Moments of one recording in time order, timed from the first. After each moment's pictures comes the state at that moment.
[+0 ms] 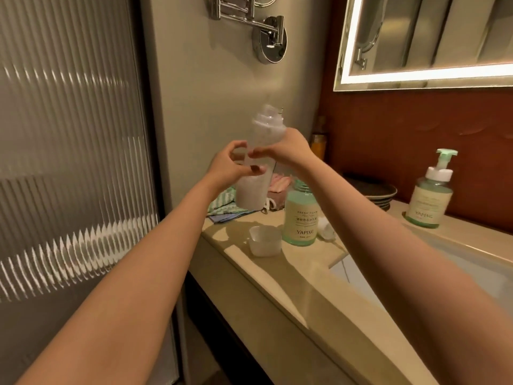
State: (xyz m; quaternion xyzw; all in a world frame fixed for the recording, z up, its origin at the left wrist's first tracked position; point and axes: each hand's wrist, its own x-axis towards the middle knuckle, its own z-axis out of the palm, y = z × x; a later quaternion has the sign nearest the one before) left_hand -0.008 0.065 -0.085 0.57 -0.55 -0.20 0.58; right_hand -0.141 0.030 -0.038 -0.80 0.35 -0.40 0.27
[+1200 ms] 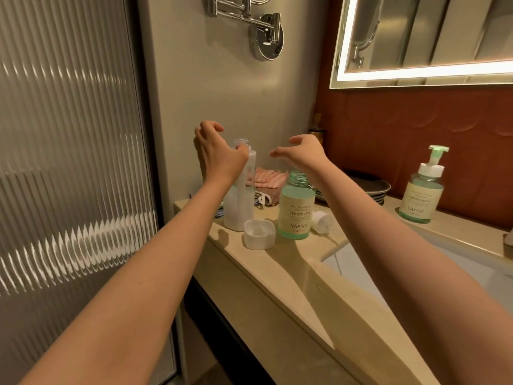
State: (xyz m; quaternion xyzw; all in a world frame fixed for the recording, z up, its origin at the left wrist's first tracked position) left_hand -0.039 0.076 -0.079 0.63 -0.44 0.13 0.62; right_hand -0.173 0.020 -0.051 -0.74 0.43 -0.43 0.29
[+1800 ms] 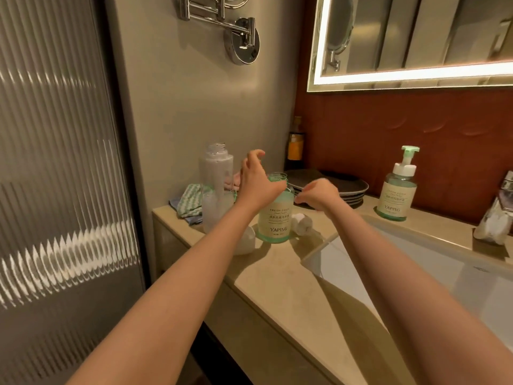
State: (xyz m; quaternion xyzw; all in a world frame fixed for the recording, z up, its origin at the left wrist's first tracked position) left_hand -0.115 0.039 -0.107 0.61 -0.57 -0.09 0.54; right_hand -0.239 -0.029 -0.109 -0.73 0.59 -0.28 0.21
